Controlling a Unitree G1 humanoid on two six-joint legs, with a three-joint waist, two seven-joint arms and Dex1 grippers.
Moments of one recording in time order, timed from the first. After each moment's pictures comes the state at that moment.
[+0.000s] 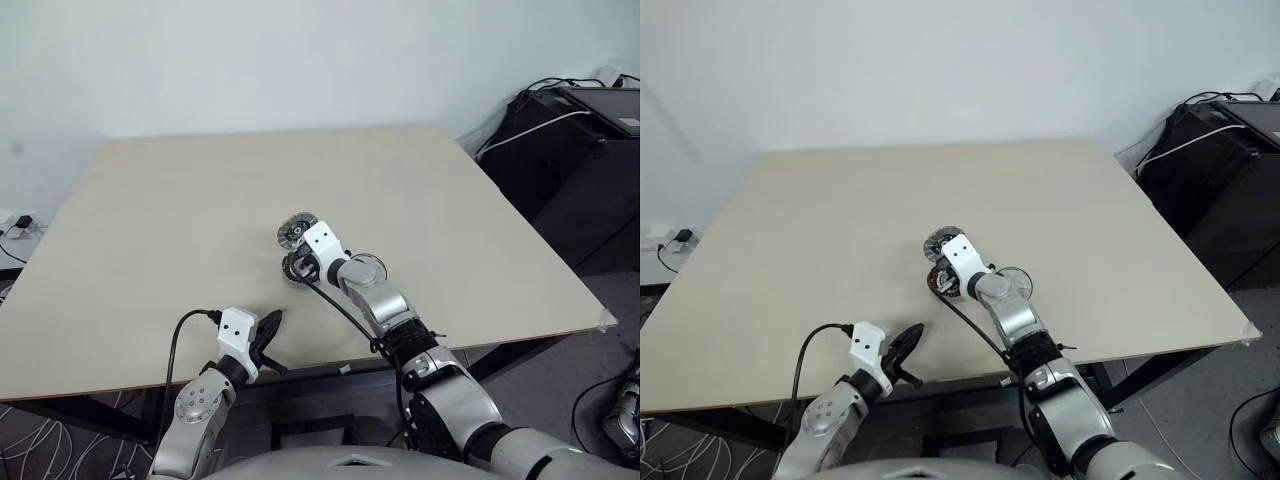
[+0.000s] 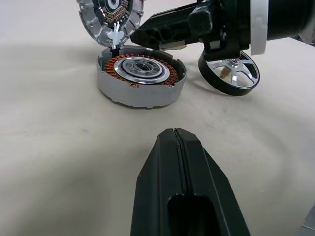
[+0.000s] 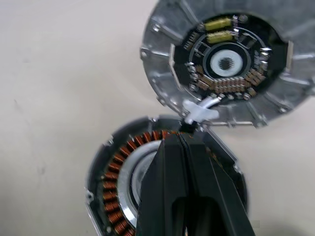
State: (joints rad) left arm 0.32 0.16 -0.18 -0.09 -0.17 -0.01 -0.42; right arm -0.55 0.01 0.26 0.55 -0.08 0.35 0.37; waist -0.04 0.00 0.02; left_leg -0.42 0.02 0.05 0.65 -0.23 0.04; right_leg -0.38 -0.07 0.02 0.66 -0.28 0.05
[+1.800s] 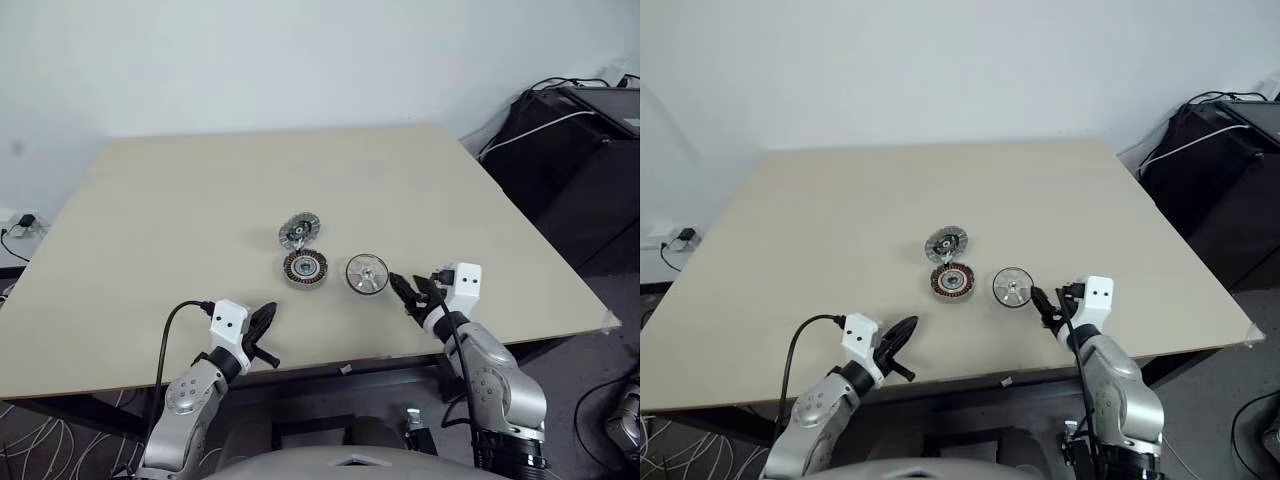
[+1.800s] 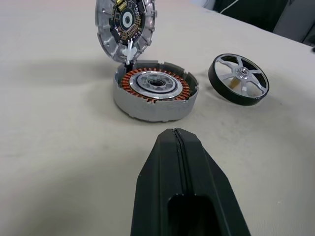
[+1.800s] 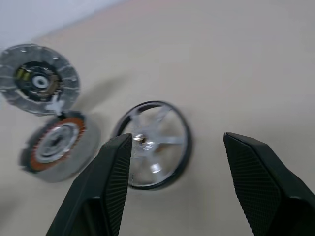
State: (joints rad) left arm 0.29 0.19 -0.15 -0.13 -0.18 0.04 -0.45; right arm 0.07 -0.07 -0.24 -0.23 0.40 0.64 0.32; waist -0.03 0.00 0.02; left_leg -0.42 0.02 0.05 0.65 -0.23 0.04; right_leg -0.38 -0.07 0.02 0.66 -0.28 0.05
